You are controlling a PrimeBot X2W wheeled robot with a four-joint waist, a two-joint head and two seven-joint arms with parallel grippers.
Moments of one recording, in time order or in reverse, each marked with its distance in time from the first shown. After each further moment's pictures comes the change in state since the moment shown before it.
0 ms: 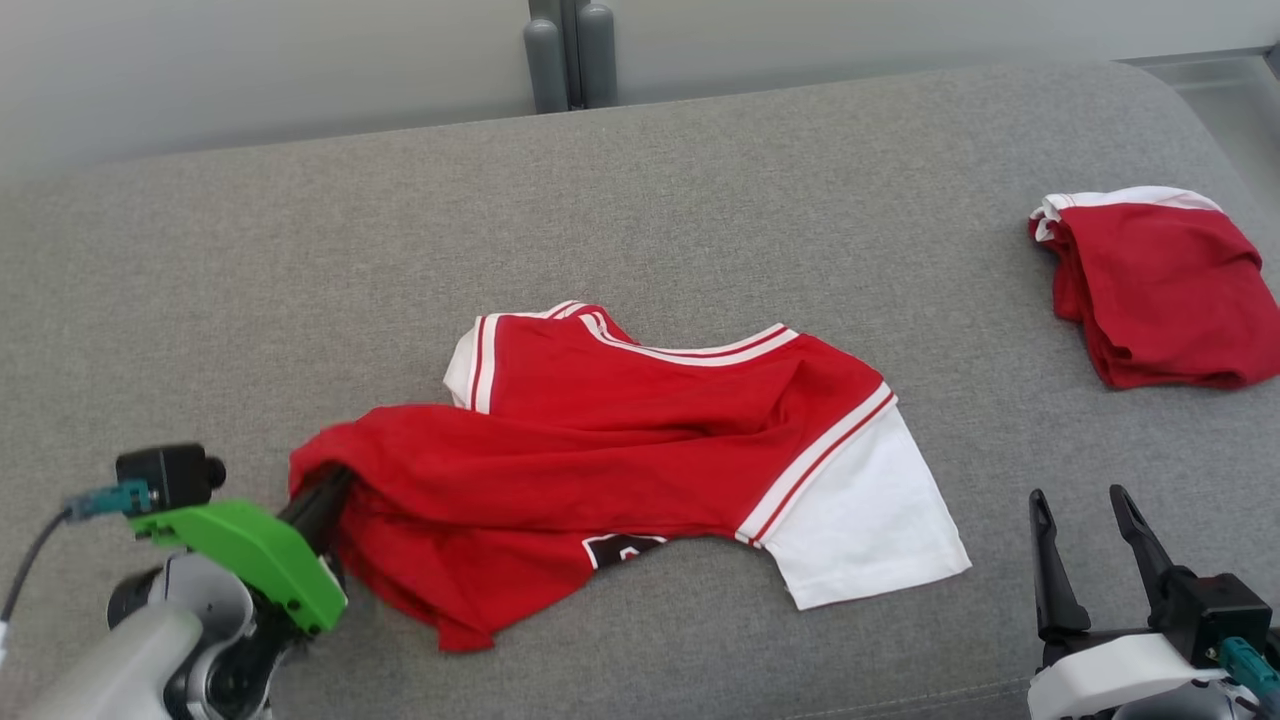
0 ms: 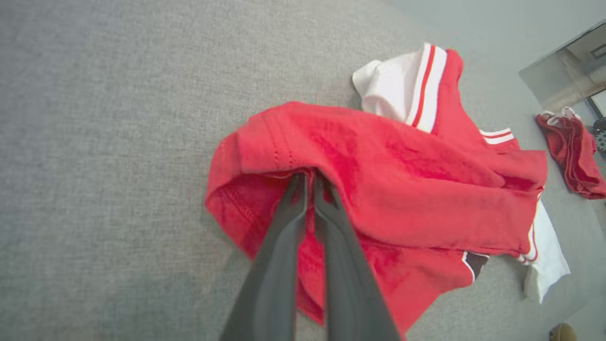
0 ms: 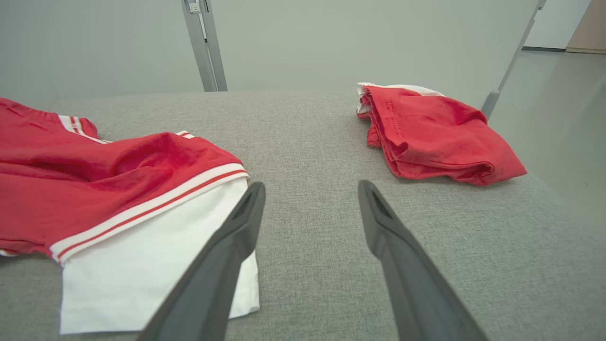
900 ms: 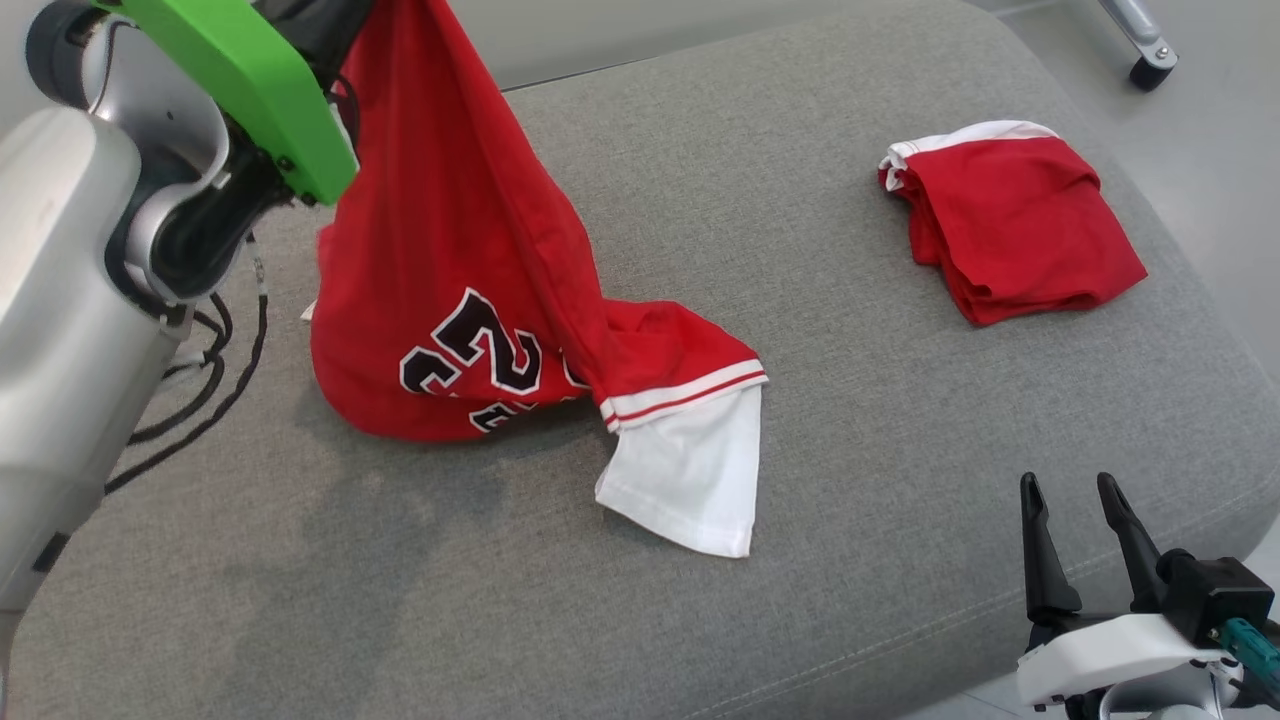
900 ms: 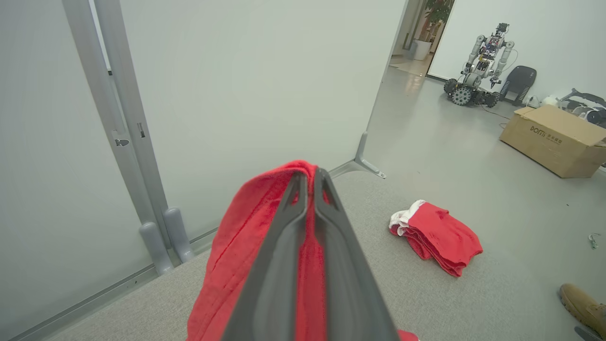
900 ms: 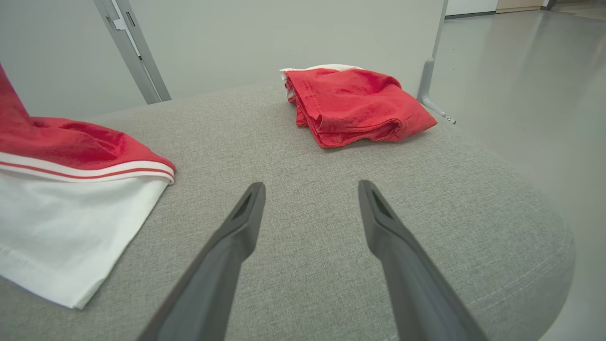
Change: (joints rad) left arm -0.748 -0.092 -0.016 0.011 0.202 -0.129 0.220; right arm -0.045 0.000 0.022 0.043 0.111 0.000 0.000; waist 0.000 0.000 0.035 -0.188
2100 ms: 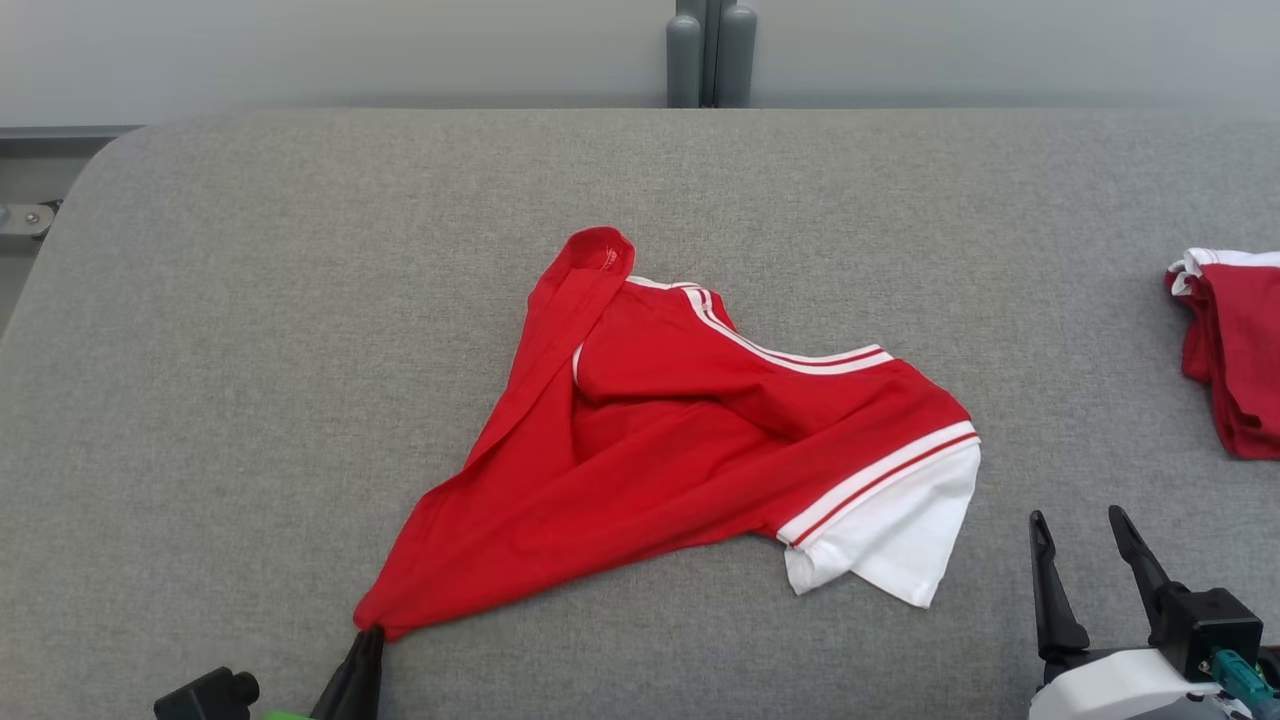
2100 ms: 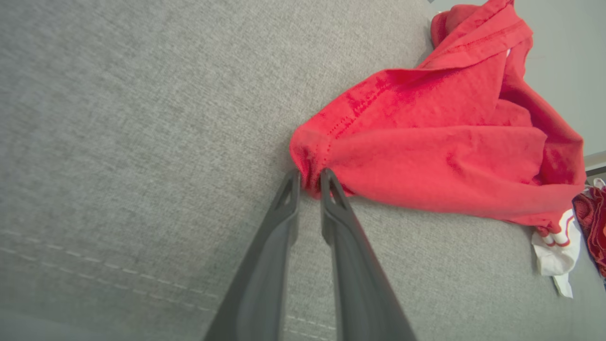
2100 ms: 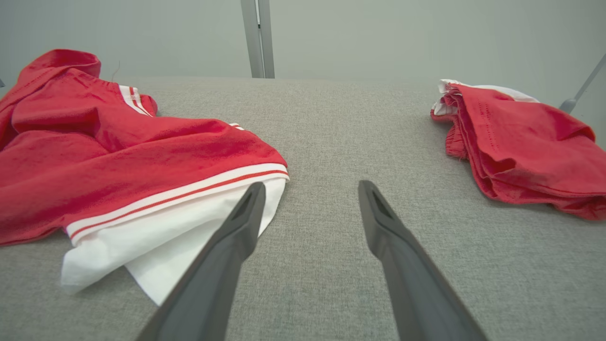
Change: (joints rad) left arm 1.092 -0.142 0.269 0.058 -0.043 0.034 -0.435; right arm 0.055 0.001 -0.030 -0.014 -0.128 0.000 0.000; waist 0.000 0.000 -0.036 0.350
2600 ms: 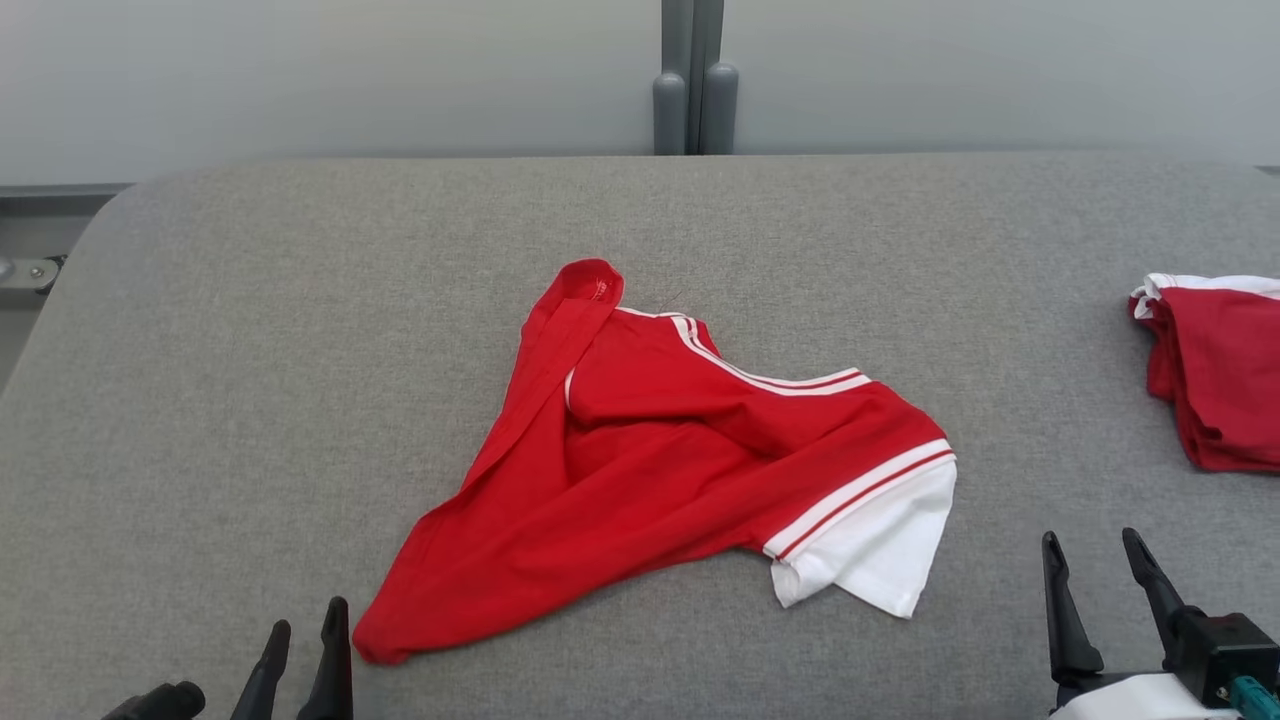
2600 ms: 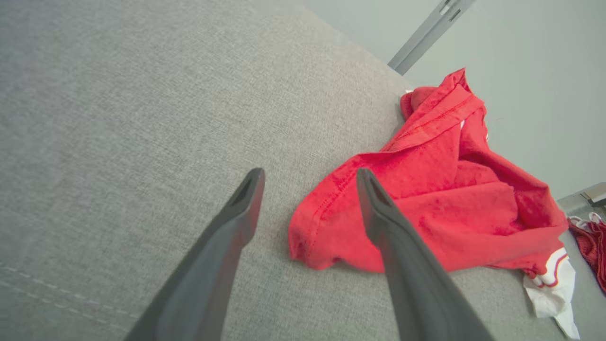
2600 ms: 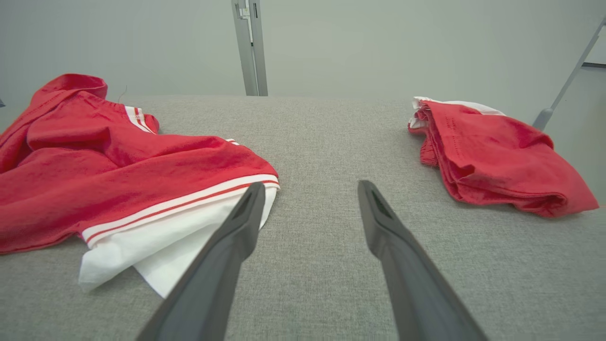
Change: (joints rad) left arm 0.101 -0.068 0.254 -0.088 0.220 -0.007 0.000; right arm 0.045 0.000 -0.008 -0.025 0.012 0.000 0.000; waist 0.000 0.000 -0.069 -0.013
